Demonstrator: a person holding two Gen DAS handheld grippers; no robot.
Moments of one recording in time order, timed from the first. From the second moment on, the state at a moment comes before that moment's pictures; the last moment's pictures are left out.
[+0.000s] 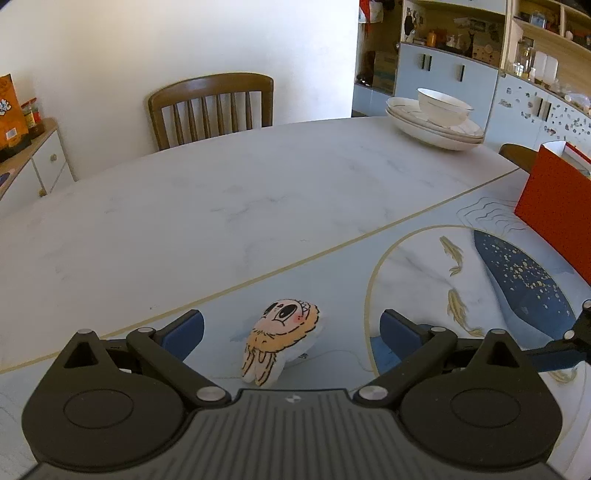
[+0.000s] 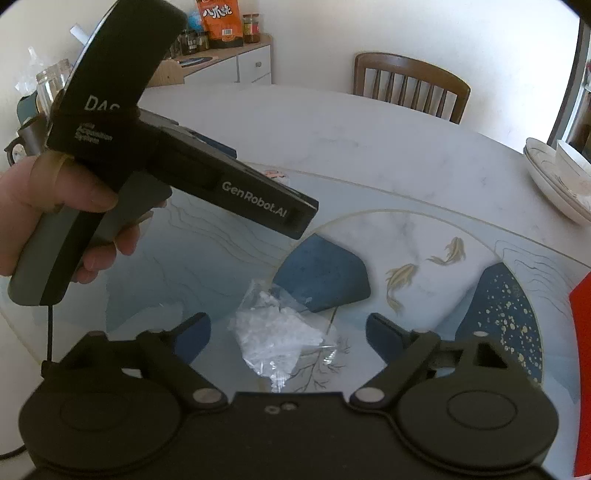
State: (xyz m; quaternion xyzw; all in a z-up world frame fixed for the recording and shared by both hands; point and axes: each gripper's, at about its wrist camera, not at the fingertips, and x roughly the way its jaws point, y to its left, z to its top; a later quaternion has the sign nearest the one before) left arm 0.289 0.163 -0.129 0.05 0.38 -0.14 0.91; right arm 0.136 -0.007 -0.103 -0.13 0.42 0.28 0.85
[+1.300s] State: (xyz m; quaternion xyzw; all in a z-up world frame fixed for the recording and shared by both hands) left arm 0.258 0.146 -0.110 0.05 0.39 -0.14 0.91; right arm 0.129 -0.036 -0.090 -0.11 0.42 0.27 0.86
